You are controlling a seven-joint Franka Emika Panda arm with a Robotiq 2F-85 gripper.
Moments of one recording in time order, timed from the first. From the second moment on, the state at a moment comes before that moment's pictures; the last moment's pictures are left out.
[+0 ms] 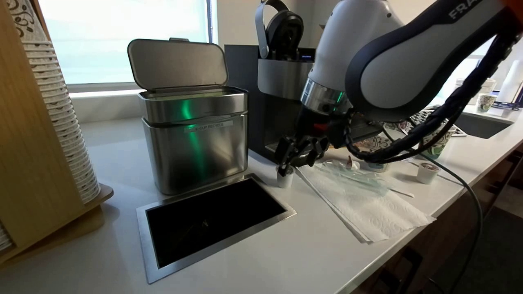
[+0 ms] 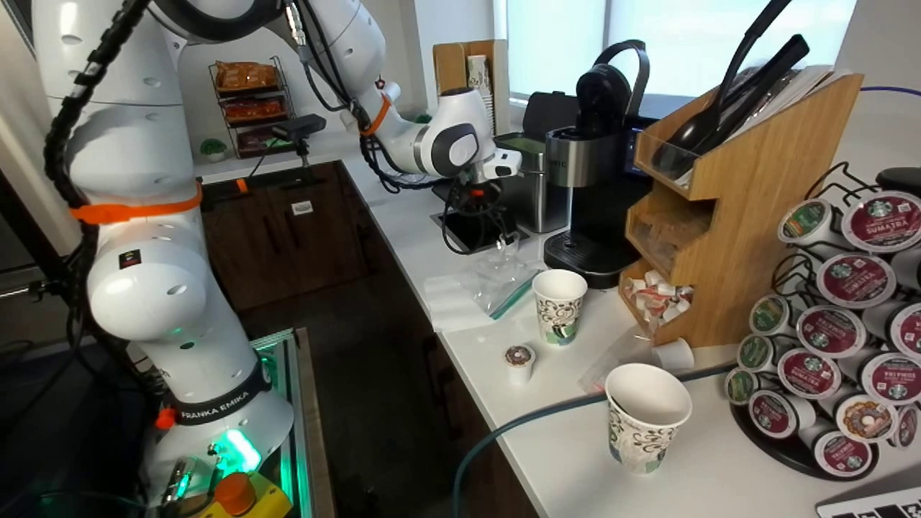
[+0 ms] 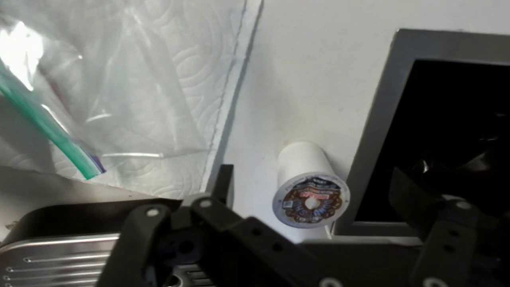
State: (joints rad) arm 0.17 0.21 0.11 -2.25 -0.17 2.73 0.36
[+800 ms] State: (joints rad) arm 0.28 0.29 0.01 -2.17 -0.29 2.73 0.47
